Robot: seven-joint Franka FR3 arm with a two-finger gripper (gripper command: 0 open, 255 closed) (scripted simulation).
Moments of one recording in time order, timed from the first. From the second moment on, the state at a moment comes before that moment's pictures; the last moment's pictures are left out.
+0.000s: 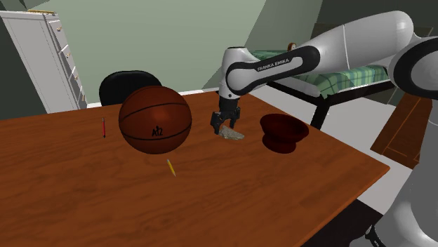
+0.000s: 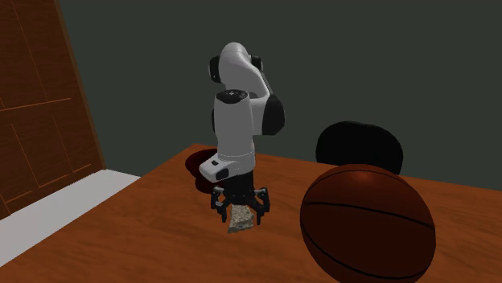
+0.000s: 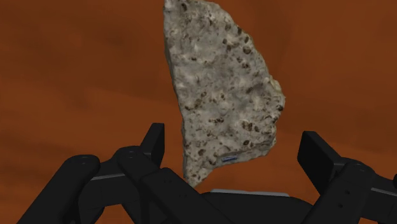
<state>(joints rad) 0.13 0.28 0.12 -1.75 0.01 2.05 0.18</state>
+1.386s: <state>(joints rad) 0.13 0.25 0.12 -1.66 0.02 1.93 0.18</state>
